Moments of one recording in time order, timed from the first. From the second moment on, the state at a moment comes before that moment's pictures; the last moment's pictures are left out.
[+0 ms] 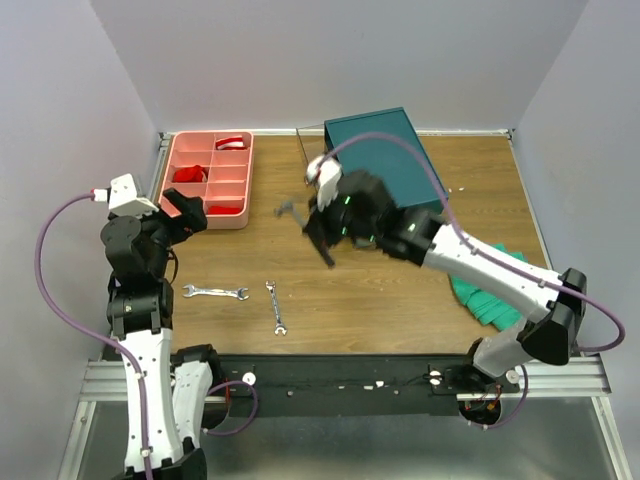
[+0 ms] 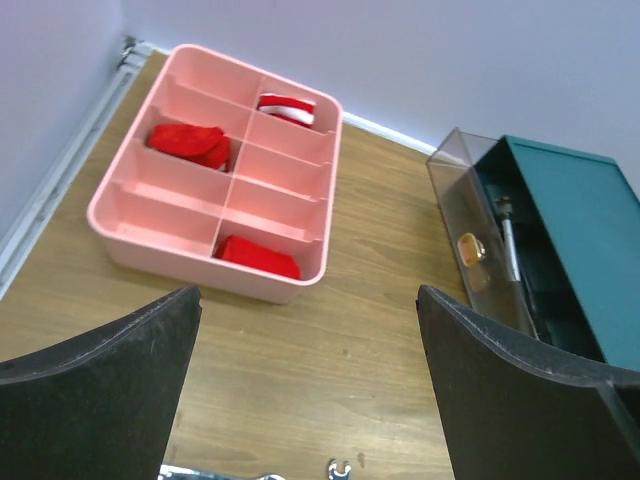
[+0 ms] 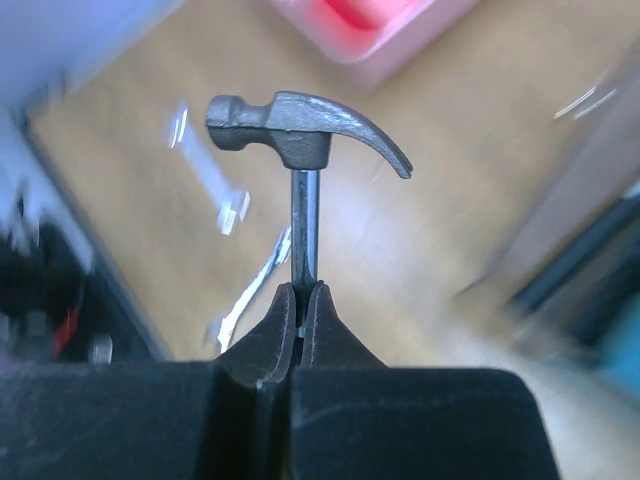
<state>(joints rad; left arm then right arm) 0.19 0.64 0.89 -0.39 0.13 -0.37 1.02 1.50 1.40 -0.44 0.01 0.15</state>
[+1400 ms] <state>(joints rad) -0.17 1.45 1.03 0.01 0.31 -0.28 0.24 1.88 2.01 -0.65 -0.02 0.08</state>
